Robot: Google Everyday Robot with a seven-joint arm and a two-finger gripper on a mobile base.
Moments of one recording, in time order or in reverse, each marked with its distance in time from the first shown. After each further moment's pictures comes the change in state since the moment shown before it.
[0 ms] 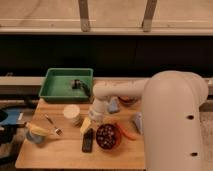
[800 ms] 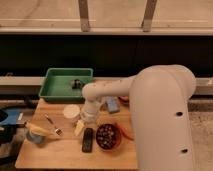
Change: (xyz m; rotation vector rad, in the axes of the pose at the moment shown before) arm -0.004 0.024 0.008 0.072 0.046 -0.002
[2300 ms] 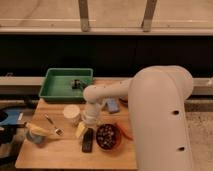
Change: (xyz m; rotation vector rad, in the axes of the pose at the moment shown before) arm 0.011 -0.004 0.013 -0.002 0.035 0.057
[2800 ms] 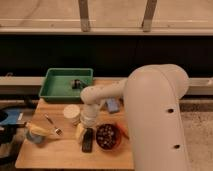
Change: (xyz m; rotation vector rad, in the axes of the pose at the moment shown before) arm 0.000 0.002 0.006 0.016 0.019 0.026
